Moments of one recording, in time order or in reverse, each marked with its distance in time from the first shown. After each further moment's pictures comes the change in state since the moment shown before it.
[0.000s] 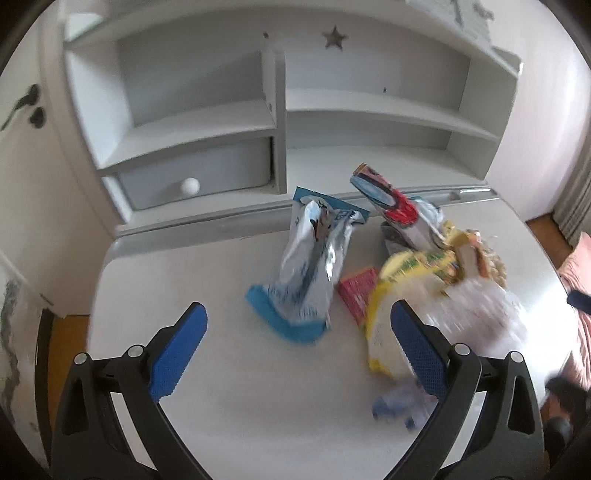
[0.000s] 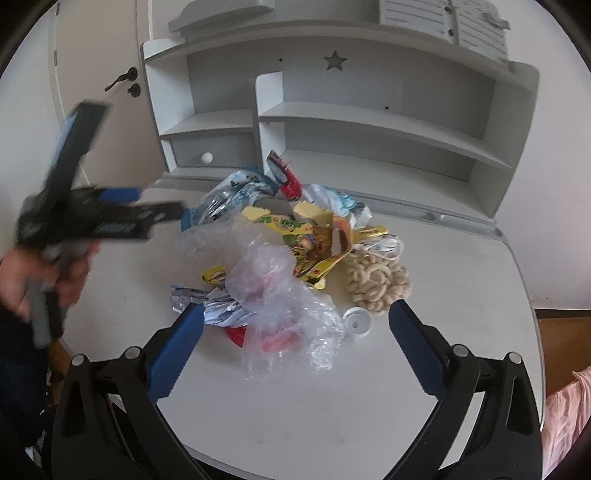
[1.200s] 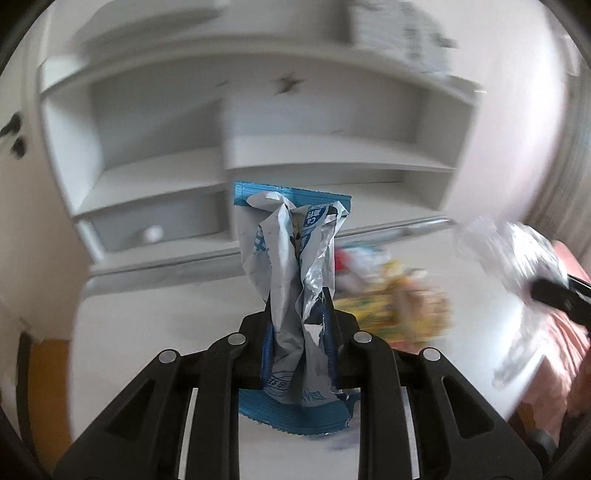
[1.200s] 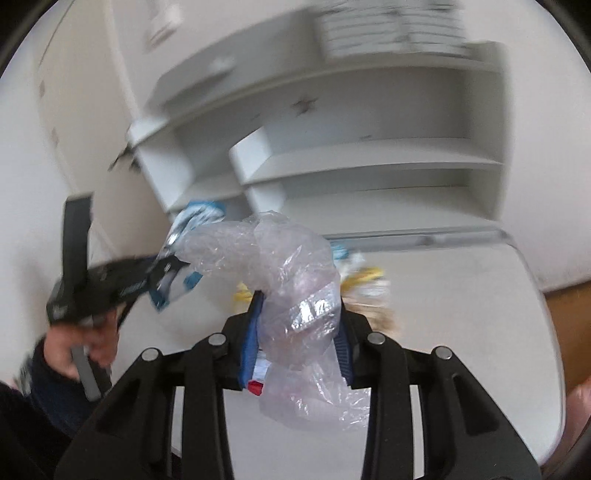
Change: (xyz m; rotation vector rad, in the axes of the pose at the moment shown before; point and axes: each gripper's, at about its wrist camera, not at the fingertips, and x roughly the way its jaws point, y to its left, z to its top) left arm -0.065 -0.058 0.009 0.039 -0.151 -0.142; right arm -0.064 -0.100 0.019 0.275 -0.169 0.094
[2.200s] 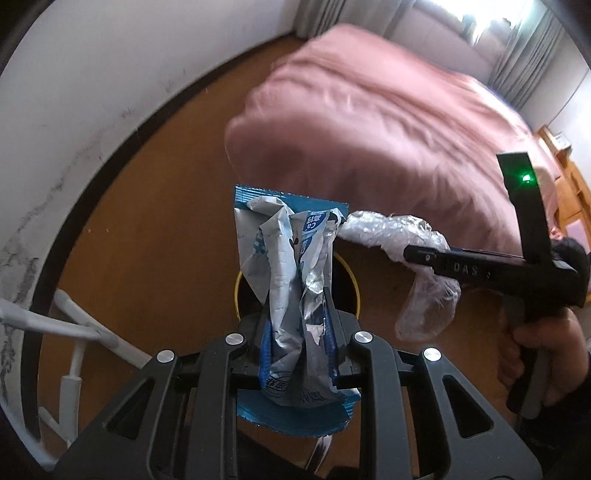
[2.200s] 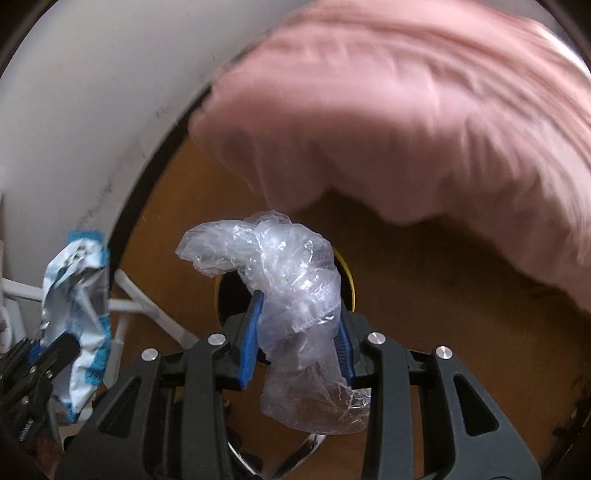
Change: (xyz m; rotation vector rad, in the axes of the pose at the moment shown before) left arm 0.223 -0.561 -0.236 0.665 0.557 -0.671; right arm -0.168 -0.432 -0.418 1.010 0.314 -0.769
